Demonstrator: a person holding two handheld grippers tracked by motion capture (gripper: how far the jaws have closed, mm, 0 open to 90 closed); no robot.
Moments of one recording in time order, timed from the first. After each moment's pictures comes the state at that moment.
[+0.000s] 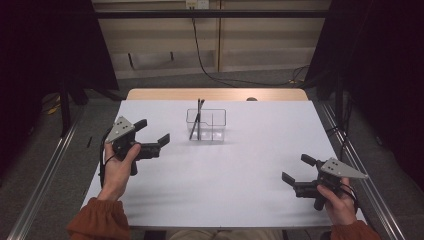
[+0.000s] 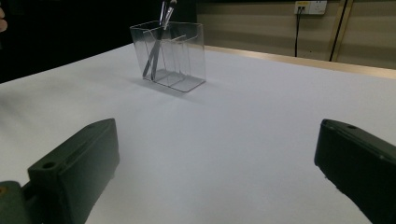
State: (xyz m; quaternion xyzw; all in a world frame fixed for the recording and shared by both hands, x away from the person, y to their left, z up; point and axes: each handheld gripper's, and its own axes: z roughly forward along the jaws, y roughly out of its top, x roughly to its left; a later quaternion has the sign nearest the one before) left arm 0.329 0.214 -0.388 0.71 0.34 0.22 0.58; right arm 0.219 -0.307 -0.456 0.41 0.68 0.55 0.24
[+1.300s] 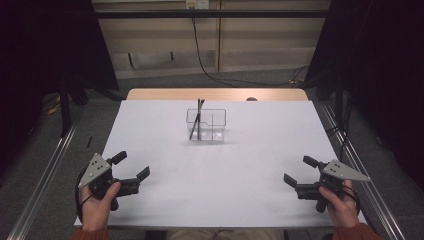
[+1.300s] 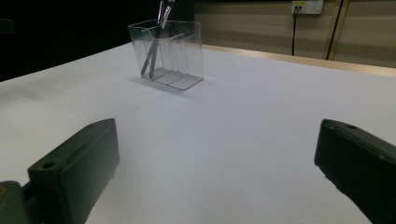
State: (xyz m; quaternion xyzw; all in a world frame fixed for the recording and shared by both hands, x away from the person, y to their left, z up) left arm 0.256 0.266 -0.431 0.70 0.36 0.23 0.57; right arm 0.213 -0.311 -0.457 0.41 0.68 0.55 0.24
